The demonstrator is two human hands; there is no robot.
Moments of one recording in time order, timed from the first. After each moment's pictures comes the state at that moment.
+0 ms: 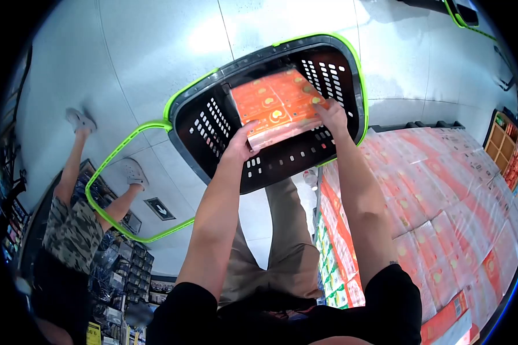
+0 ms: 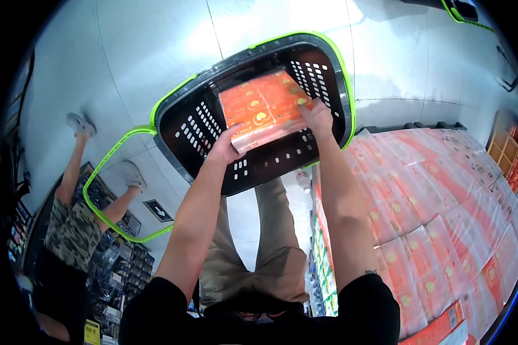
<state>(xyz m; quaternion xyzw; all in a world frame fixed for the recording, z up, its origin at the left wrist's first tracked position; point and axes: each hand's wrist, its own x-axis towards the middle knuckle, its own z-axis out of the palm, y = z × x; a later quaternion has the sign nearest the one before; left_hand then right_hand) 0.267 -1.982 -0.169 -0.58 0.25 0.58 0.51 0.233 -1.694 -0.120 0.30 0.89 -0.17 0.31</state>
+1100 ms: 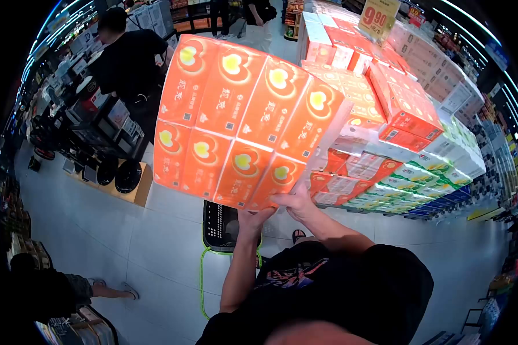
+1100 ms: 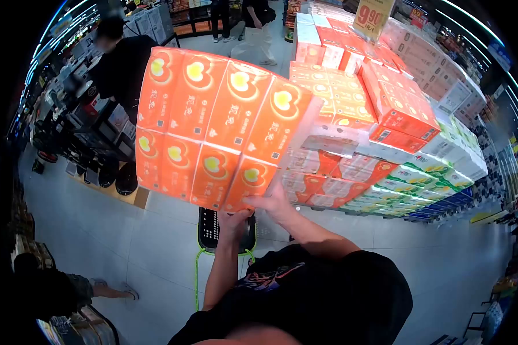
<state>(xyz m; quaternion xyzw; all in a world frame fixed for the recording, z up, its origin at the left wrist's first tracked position) 0.415 -2.041 0.476 0.28 0.28 0.80 0.46 0.528 -1.965 0.544 0.15 0.55 -0.70 -0.44</state>
